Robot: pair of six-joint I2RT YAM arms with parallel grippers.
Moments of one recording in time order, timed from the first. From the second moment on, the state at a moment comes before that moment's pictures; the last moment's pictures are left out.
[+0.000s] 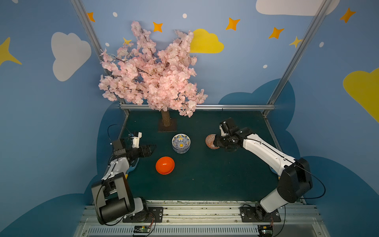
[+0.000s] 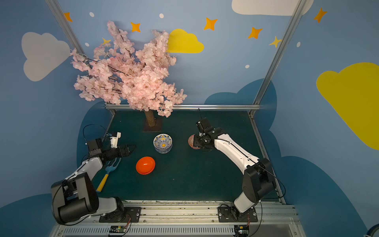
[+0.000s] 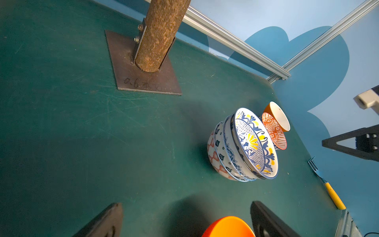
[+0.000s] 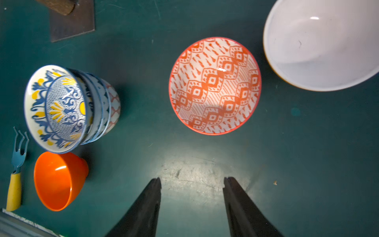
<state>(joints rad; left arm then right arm) 0.42 1.36 0.67 -0.14 0.89 0.08 0.56 1.60 1.30 -0.76 -0.03 0.56</state>
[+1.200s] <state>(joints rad) 0.42 1.36 0.67 -0.14 0.91 0.08 0.43 1.77 1.23 -0.62 -0.05 0.63</state>
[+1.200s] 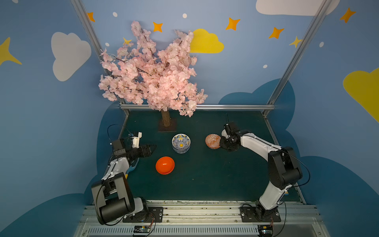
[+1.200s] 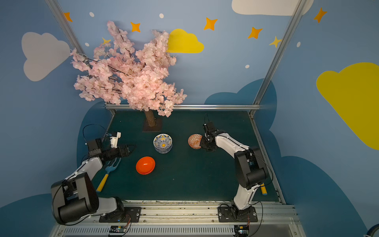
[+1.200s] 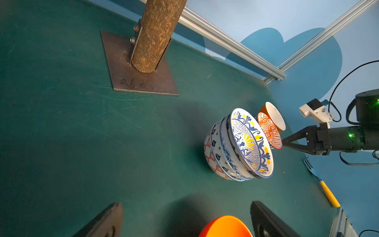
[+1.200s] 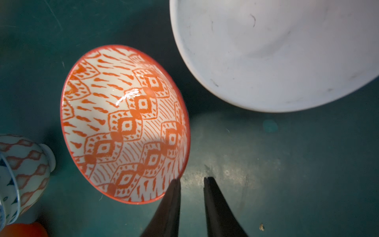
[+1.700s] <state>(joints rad) 0.42 1.36 0.67 -0.14 0.91 0.08 0.43 1.82 1.28 -0.61 -0.06 0.63</state>
